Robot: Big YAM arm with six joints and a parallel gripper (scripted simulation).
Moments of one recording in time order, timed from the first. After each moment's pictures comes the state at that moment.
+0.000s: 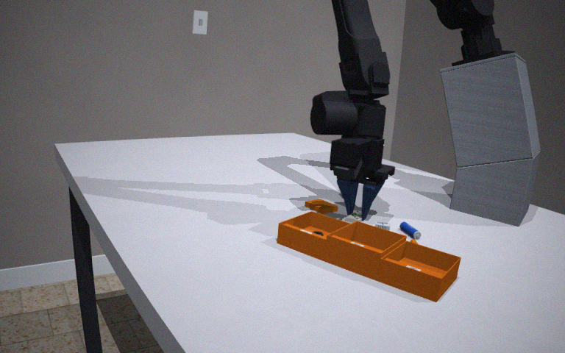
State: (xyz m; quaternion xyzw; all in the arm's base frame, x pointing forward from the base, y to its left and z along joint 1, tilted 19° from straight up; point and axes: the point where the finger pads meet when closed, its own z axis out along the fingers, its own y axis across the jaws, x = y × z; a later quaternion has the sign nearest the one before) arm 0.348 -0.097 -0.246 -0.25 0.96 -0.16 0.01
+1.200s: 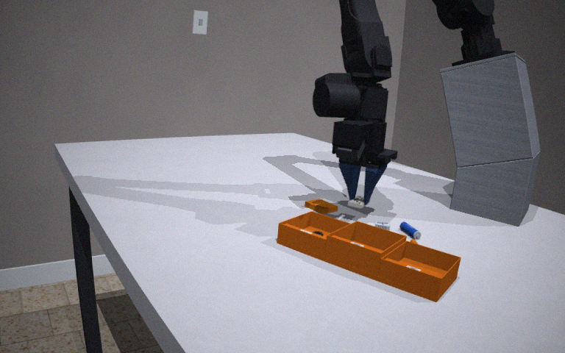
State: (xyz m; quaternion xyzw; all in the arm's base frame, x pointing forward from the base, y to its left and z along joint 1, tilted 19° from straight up) arm 0.345 -0.088 -0.219 -0.25 0.96 -0.16 0.02
